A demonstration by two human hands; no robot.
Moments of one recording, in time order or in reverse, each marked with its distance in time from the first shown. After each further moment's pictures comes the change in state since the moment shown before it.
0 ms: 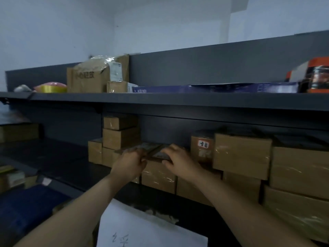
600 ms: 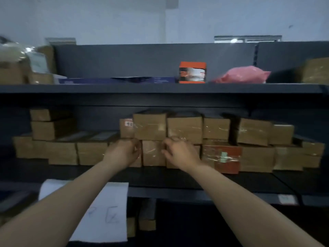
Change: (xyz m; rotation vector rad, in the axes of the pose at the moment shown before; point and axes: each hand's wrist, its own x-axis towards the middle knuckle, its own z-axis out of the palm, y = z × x) left_hand -0.083 0.204 -0.011 -0.066 -0.172 0.237; right_hand -0.235 0.035 -0.126 -0.332 0.121 0.323
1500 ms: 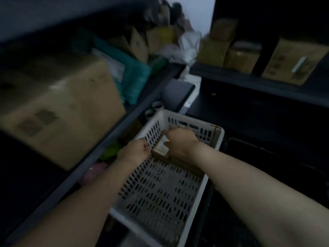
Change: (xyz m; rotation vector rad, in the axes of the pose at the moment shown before) left_hand -0.182 0.701 0.527 -0.270 -0.985 0.733; right_hand -0.662 0.503 0.029 -0.127 -0.600 1.189
